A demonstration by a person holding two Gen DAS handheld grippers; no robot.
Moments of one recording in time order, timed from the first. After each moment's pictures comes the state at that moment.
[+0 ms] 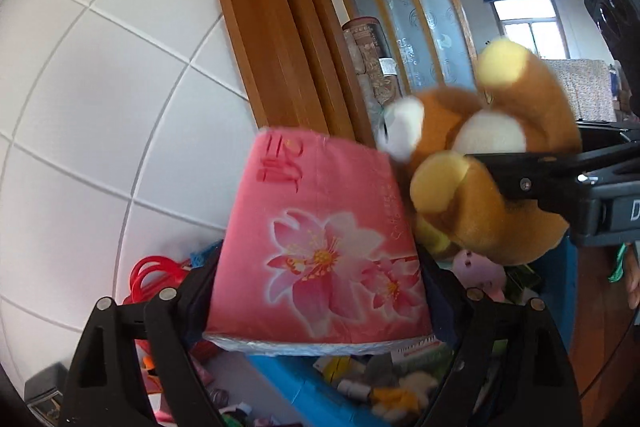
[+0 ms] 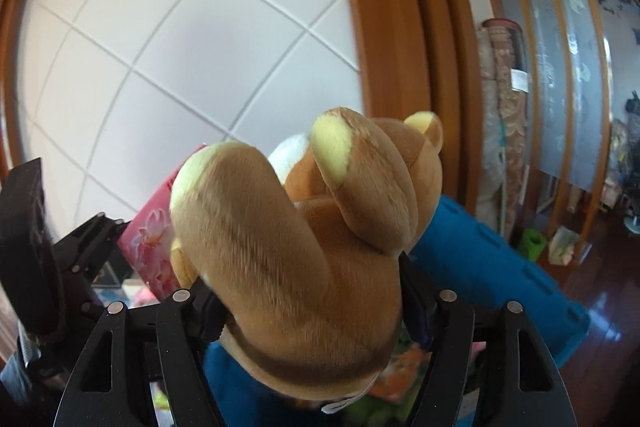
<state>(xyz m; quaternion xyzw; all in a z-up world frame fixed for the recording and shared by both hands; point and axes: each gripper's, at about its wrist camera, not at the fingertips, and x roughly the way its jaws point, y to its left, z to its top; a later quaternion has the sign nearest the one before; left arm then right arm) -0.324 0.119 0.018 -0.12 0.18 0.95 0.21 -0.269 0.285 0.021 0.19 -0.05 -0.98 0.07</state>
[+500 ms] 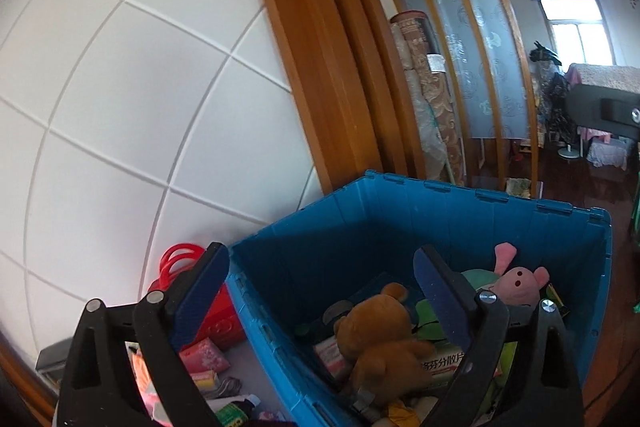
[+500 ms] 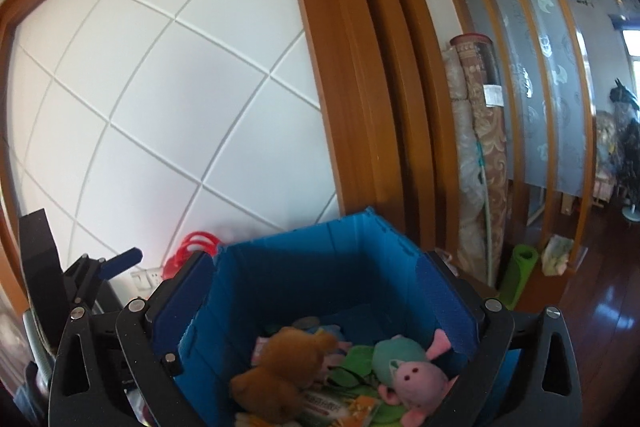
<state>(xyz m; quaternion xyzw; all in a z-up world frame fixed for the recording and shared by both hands) -0.319 0.140 0.021 -0.13 0.15 0.97 0.12 -0.273 0.347 0.045 0.12 -0.08 -0.99 0.07</state>
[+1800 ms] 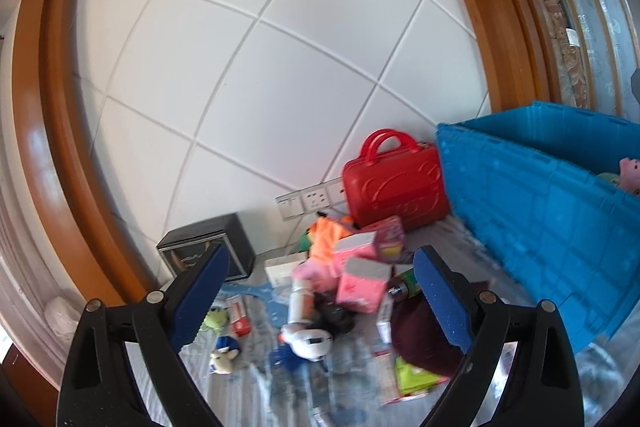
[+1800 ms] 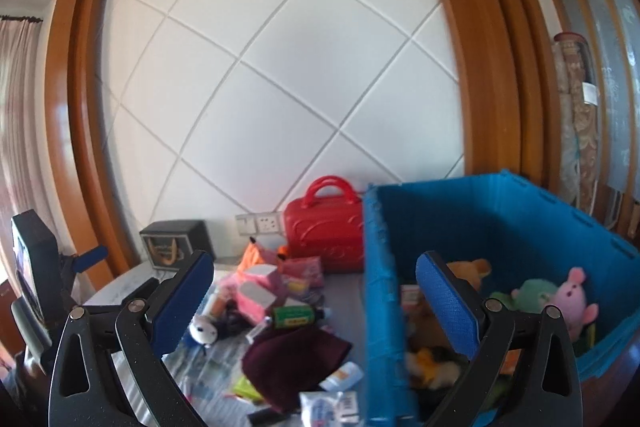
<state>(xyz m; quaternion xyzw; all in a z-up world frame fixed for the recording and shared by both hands) -0.173 -0.130 -0.054 -0.18 0.11 0.97 -0.13 -0.193 0.126 -0.017 0.15 -0.03 -0.96 0.23</state>
